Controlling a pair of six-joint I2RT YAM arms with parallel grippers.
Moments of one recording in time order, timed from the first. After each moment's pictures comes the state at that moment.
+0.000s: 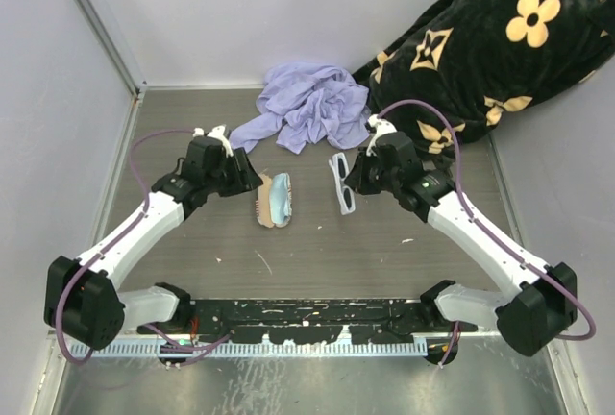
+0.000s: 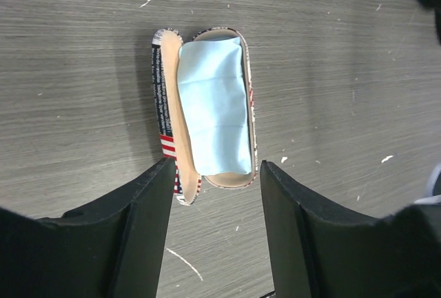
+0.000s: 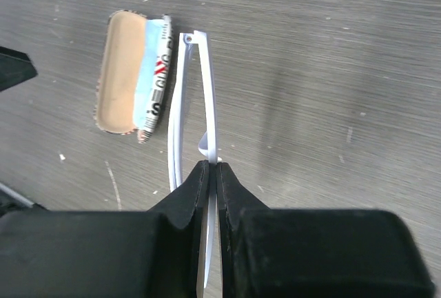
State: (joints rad) left arm -0.42 1.22 0.90 -0.38 0.09 -0.58; right arm 0.54 1.14 0.97 -0.47 -0.04 0.44
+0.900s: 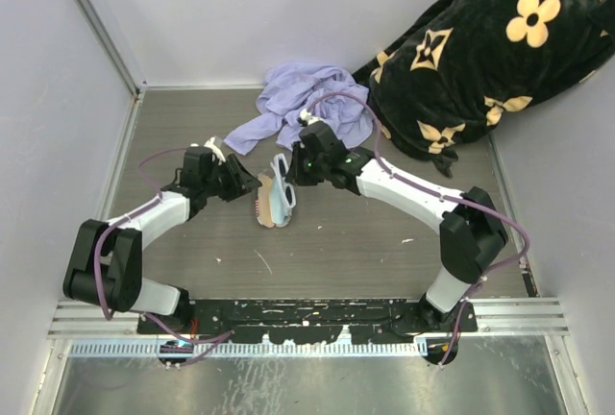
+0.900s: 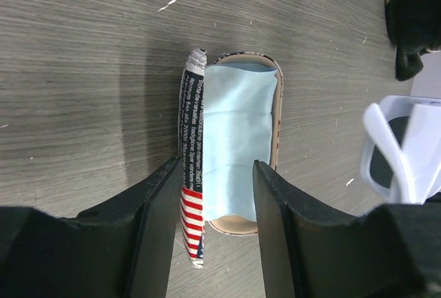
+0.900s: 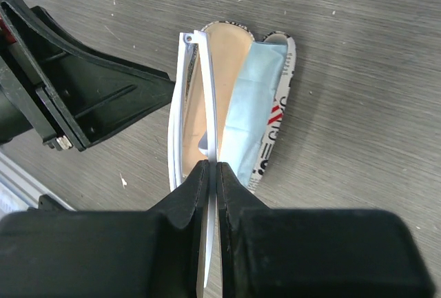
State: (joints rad) left arm -0.24 1.40 0.69 0.05 0.35 -0.74; right arm 0.76 1.64 1.29 -0.35 -0.04 0.63
